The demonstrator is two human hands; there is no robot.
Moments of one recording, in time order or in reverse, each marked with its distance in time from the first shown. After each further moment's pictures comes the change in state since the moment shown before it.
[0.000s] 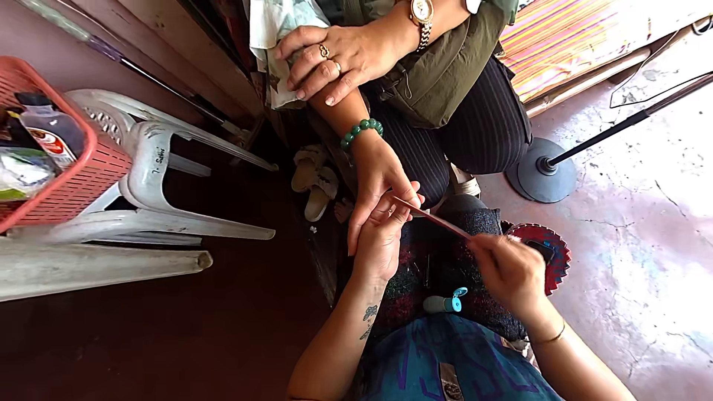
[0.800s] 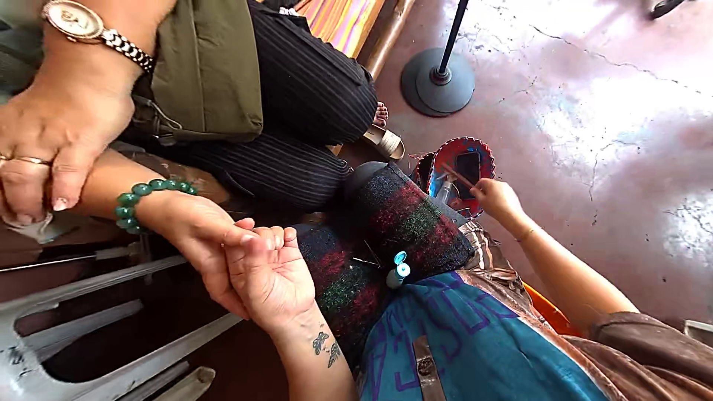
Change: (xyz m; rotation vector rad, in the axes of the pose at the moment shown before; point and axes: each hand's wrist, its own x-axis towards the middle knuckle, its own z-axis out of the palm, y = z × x) left_hand 0.009 0.000 -0.003 0.081 -0.139 0.315; right_hand -0.163 0.130 -0.052 -0.219 -0.309 1.208
